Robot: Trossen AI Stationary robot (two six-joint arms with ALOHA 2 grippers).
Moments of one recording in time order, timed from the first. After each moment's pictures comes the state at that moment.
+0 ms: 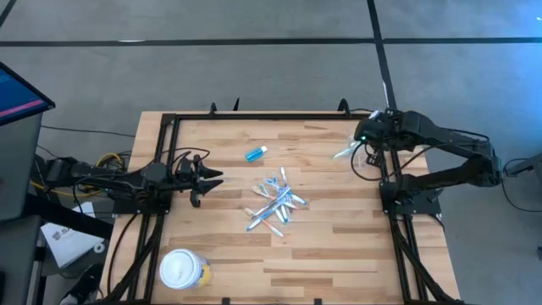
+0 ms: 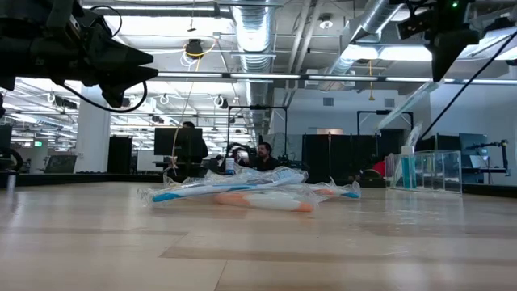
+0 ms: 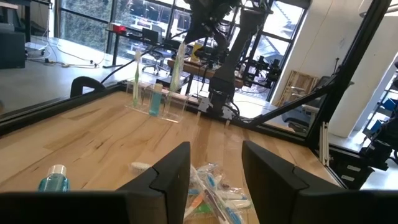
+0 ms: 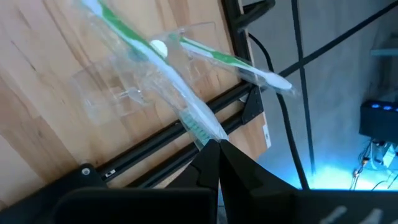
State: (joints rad) left arm -0.03 0.52 0.01 0.55 -0.18 -0.27; right arm -0.33 1.10 1.22 -1.57 0.58 -0.01
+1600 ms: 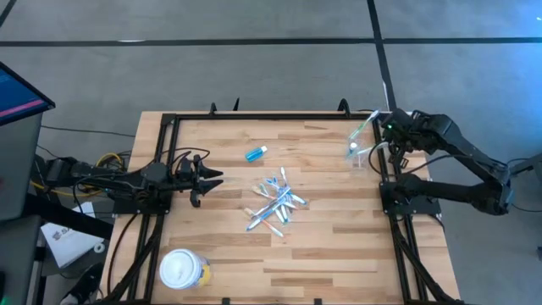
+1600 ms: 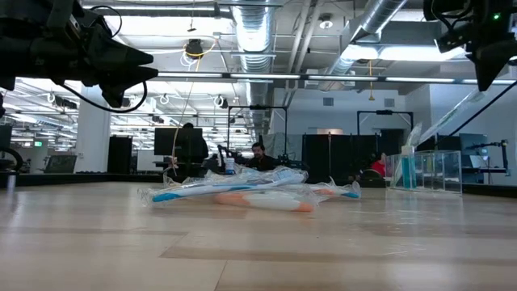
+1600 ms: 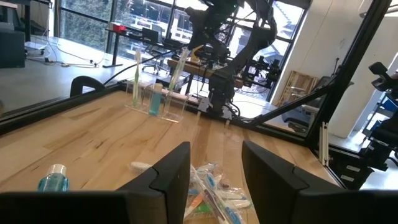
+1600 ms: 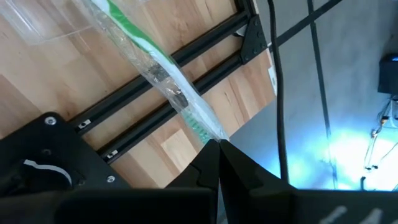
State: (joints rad) left arm -0.03 0.52 0.01 0.55 -0.18 -0.27; right arm -0.69 0.86 1.05 -1.57 0.53 -0.27
